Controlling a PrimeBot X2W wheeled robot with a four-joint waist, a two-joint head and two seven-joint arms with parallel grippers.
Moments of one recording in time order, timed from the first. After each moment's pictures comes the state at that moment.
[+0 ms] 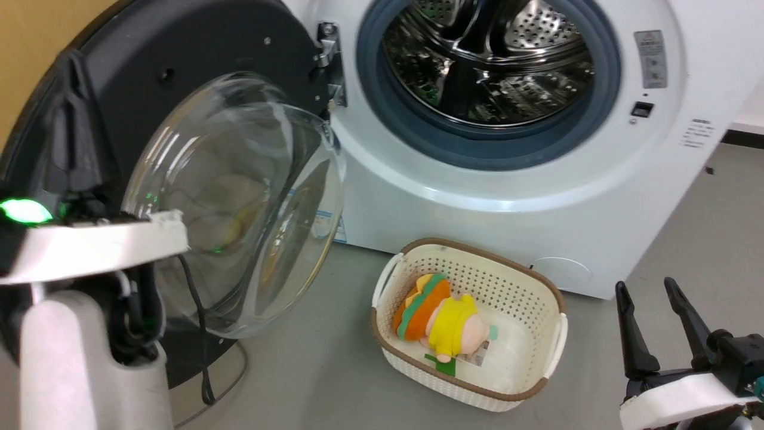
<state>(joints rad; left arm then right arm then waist) -0.41 0.05 0.15 -0.20 -0.22 -0.05 -0.12 0.01 -0.05 -0.10 0.00 0.10 0.13 -0.12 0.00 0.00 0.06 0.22</state>
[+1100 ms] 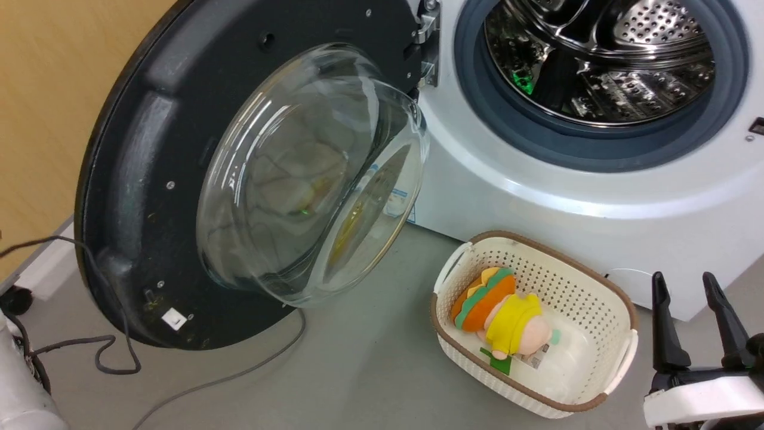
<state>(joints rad) -0.58 0.18 0.58 0.16 -0.90 -0.03 0.17 0.01 -0.05 -0.17 -0.01 0.13 0.13 -0.19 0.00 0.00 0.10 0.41</state>
